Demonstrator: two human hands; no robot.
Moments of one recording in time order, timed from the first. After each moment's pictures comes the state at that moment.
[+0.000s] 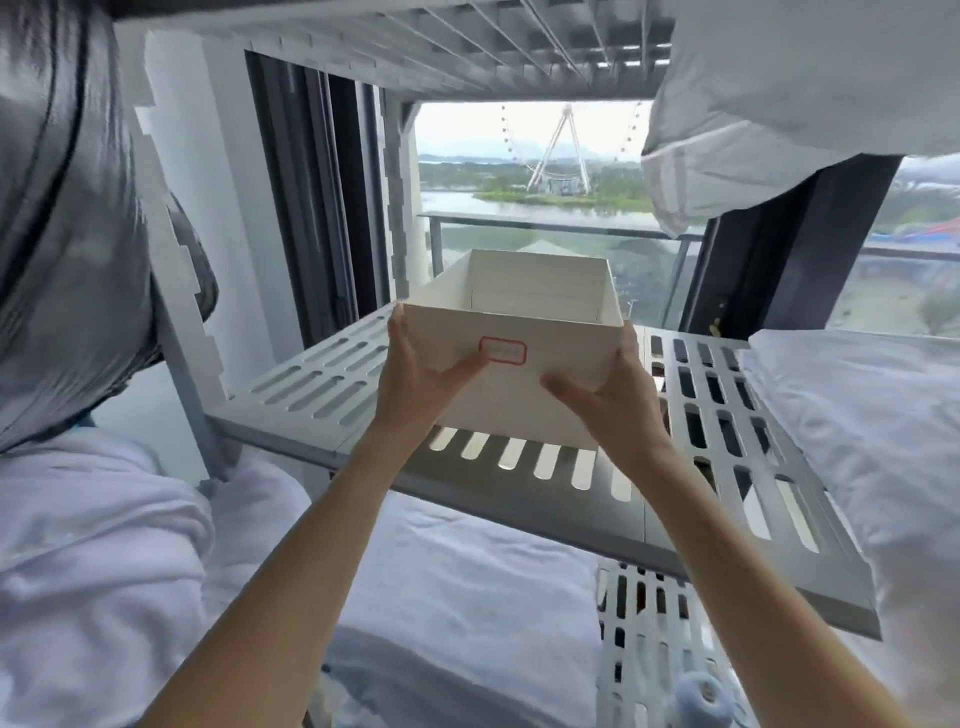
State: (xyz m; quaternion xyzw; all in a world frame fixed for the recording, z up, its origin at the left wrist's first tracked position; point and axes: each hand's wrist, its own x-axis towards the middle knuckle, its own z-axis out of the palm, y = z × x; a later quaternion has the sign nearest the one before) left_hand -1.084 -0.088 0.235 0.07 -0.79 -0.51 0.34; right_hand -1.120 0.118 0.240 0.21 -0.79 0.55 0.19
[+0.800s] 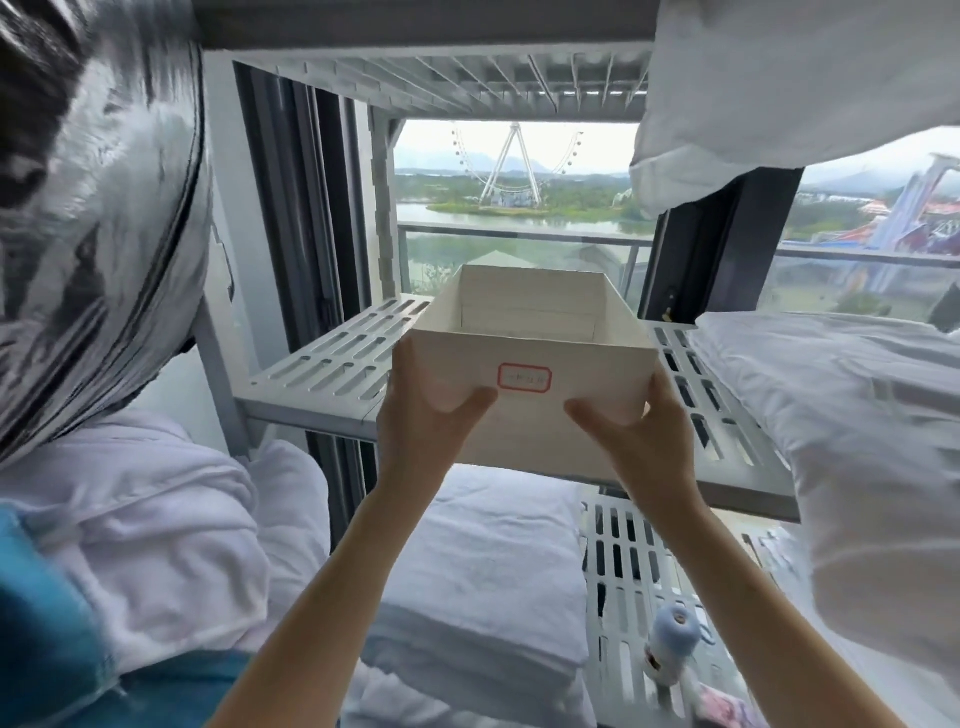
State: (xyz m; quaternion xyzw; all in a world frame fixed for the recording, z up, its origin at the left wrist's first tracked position) left_hand -0.964 -0.059 0.221 0.05 -0.78 -0.47 0.40; right_hand -0.992 0.144 0.220 0.14 -0.75 0.59 0.26
